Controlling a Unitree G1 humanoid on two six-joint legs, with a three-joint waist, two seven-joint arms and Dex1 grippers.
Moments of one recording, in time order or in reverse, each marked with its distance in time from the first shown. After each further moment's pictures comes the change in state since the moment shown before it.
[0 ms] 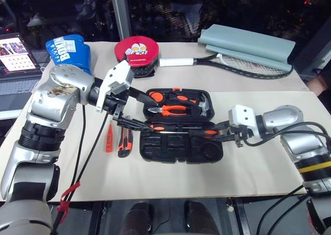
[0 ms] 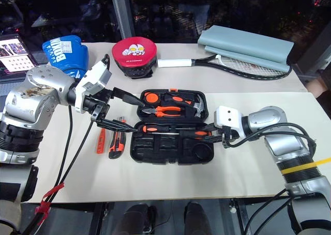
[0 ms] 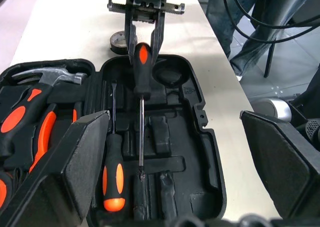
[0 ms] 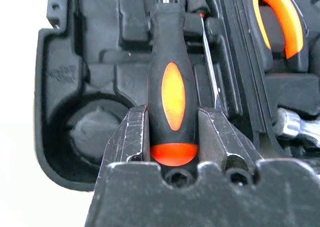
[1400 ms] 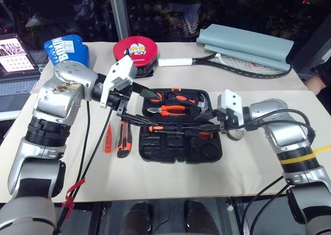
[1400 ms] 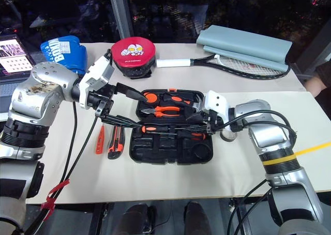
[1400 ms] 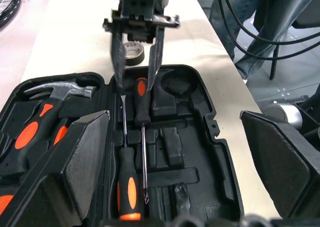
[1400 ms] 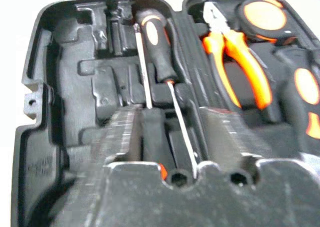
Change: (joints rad) left arm -0.037 -0.042 -0.002 0.054 0.036 -0.048 -0.019; right arm -0.078 0.162 0.003 -0.055 0.024 0.278 -0.059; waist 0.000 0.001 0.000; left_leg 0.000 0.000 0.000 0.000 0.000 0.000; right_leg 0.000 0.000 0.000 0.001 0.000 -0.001
